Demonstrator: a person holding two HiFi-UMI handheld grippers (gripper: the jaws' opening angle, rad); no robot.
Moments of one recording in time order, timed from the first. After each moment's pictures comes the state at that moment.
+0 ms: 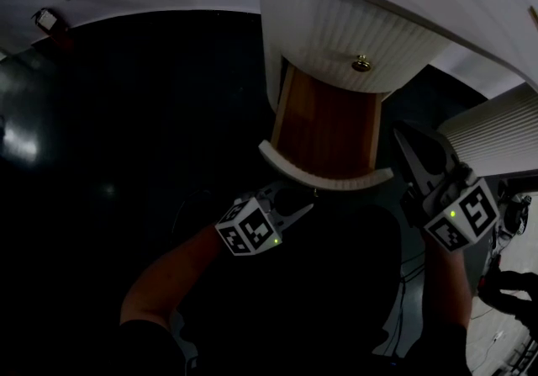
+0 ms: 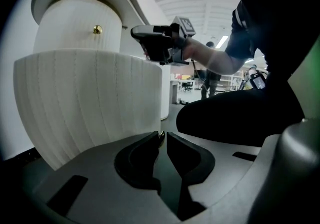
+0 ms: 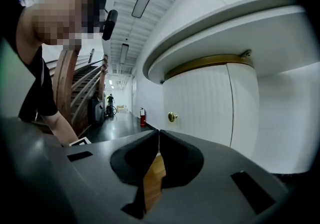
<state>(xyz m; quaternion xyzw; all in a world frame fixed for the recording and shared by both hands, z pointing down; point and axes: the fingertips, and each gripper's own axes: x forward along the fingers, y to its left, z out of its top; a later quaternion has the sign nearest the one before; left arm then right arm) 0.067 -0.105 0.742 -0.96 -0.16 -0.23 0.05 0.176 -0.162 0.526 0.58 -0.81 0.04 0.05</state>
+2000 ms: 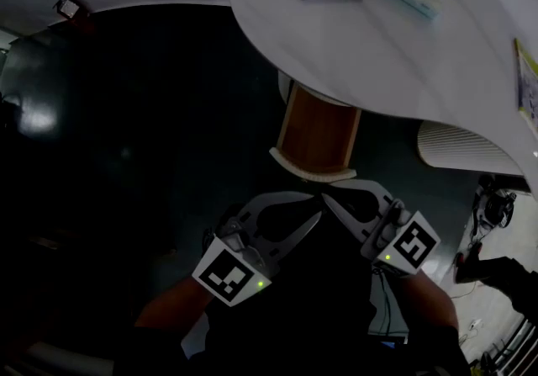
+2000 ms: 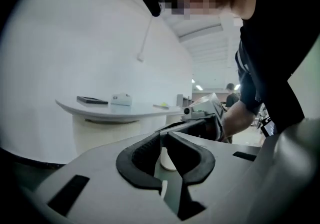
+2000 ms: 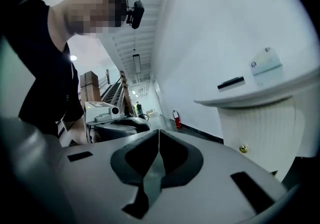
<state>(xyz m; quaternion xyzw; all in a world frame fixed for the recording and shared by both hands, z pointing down) 0.032 -0.102 0.368 -0.99 -0.01 -0.11 -0.03 0.041 -0.127 0.362 0.42 -0.90 0.13 -0.01</state>
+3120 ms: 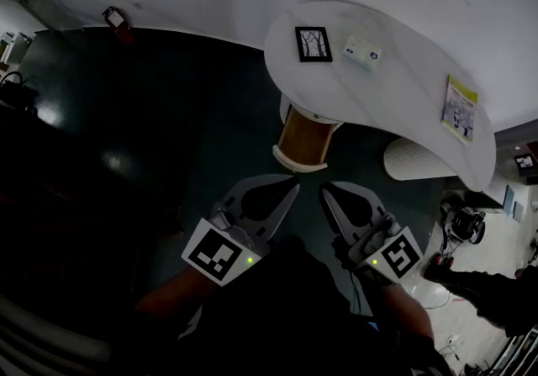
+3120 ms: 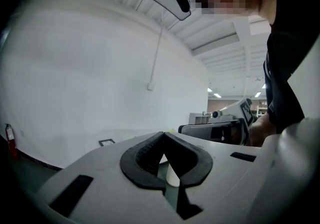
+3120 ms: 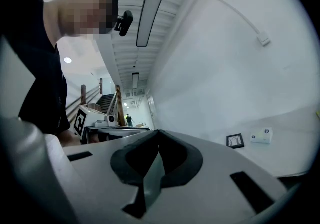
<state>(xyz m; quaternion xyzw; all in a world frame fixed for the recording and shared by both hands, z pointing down) -0.041 -0.042 0.031 -0.99 0.12 -0.05 -0.06 -0.009 -0.022 0.023 0.50 -0.86 0.10 -0.05</state>
